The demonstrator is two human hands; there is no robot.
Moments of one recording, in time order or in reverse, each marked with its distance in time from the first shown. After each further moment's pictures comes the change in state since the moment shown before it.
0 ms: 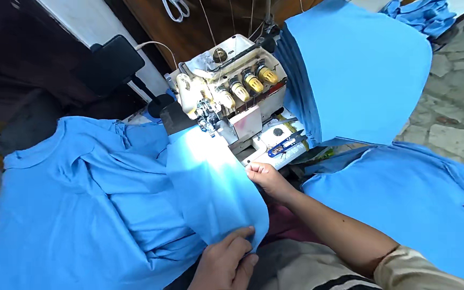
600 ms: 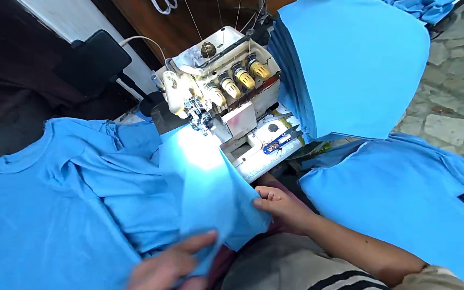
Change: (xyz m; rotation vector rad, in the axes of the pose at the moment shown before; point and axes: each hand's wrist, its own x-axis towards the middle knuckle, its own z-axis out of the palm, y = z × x) left_hand 0.000 0.029 -0.092 -0.186 0.057 -0.044; right_hand -0.056 0.022 -0.012 0.135 -0.208 0.080
